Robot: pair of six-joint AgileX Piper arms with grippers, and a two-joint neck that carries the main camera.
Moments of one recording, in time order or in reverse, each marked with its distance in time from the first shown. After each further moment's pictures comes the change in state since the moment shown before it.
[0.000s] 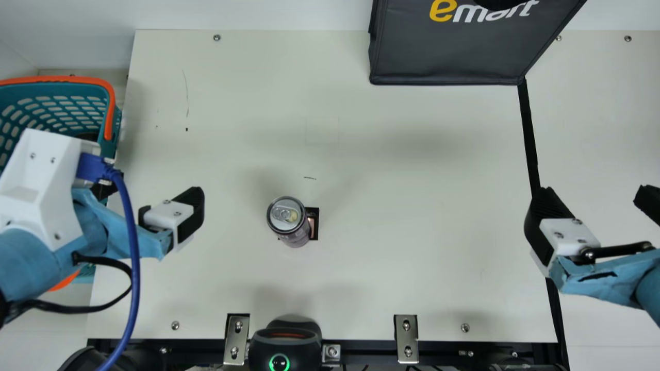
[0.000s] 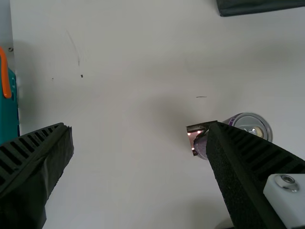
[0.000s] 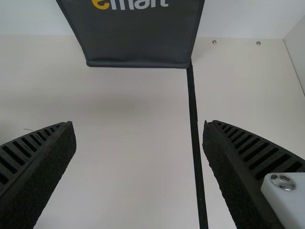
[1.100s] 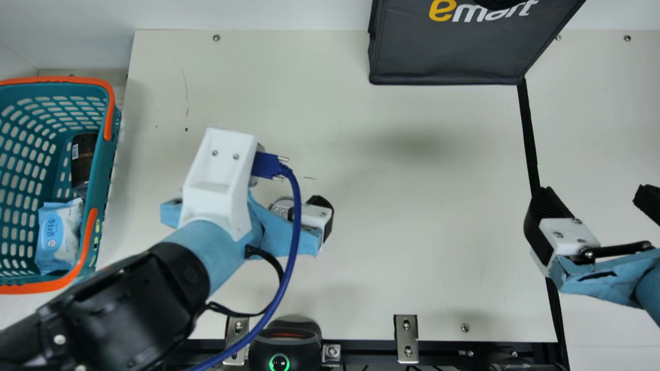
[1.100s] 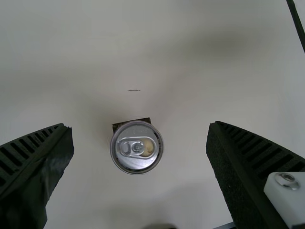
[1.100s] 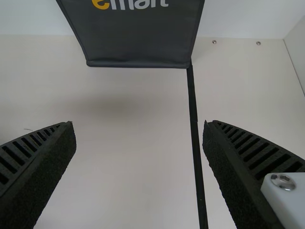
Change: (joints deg) left arm -33.1 23.2 -12.7 16.6 3.2 -38.4; right arm 0.0 0.0 0.0 0.0 0.0 0.0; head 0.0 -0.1
